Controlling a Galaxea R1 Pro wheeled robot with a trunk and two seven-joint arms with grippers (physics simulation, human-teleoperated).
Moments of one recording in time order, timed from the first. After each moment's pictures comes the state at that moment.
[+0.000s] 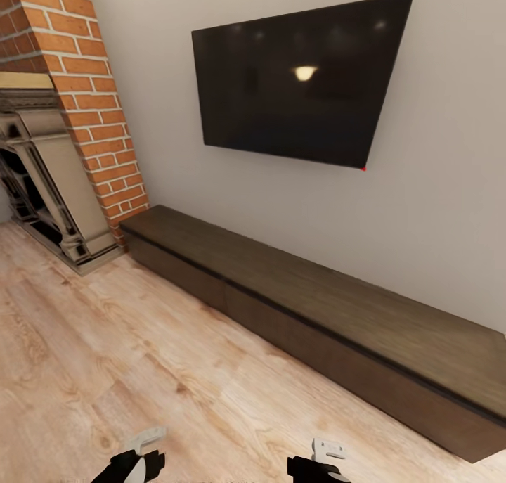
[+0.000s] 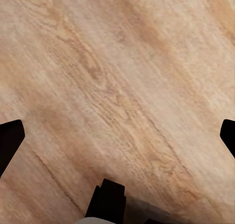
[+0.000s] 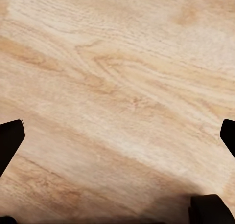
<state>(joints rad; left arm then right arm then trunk) -0.44 0.03 0.04 -0.35 0.27 0.28 0.25 -0.24 0.15 0.08 -0.67 -0.22 0.25 -0.20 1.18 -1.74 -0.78</state>
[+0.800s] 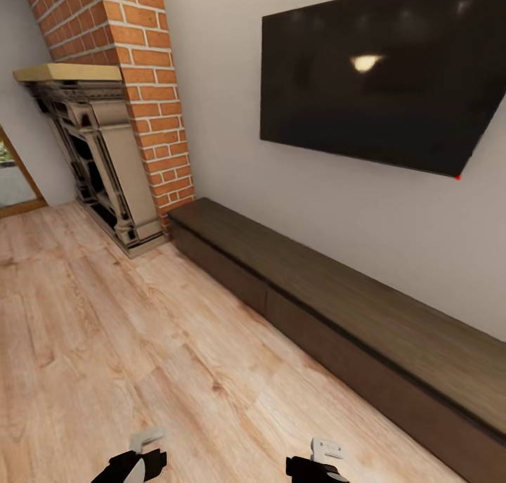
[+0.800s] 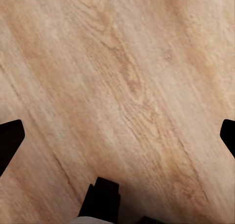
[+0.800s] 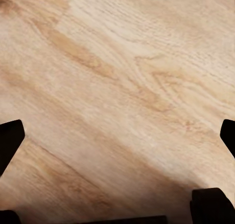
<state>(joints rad) -0.44 0.03 0.04 -0.35 0.27 0.27 0.20 -0.24 0.16 0.08 -0.67 -0.22 0.25 -0.20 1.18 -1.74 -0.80</state>
